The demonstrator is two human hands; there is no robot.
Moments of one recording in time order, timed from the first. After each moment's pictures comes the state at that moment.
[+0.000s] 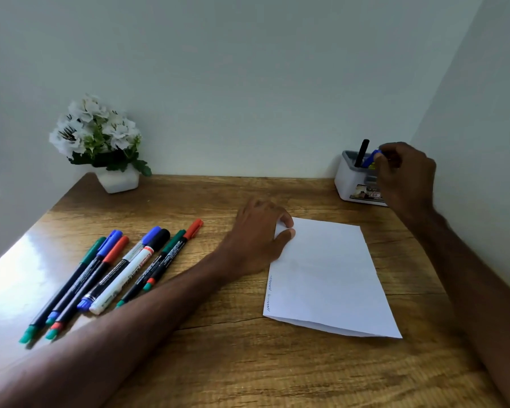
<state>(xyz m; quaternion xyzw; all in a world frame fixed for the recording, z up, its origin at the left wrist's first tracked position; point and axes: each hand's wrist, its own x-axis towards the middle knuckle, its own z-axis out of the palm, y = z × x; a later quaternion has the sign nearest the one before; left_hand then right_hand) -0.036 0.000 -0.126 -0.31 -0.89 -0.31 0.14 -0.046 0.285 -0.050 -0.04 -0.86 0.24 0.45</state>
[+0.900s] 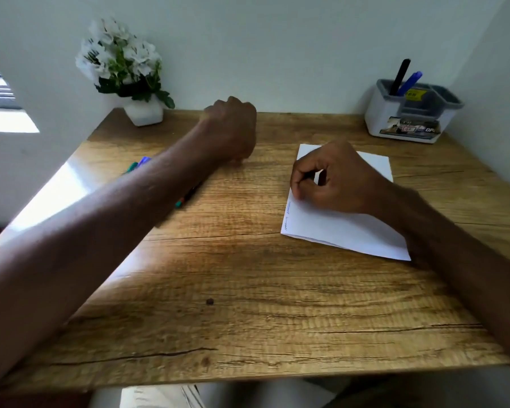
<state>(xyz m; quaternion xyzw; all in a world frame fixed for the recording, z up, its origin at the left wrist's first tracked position) -0.012 -0.051 -0.033 -0.12 -0.99 -0.02 0.05 0.041 0.145 -0.076 0.39 -0.88 0.25 0.10</state>
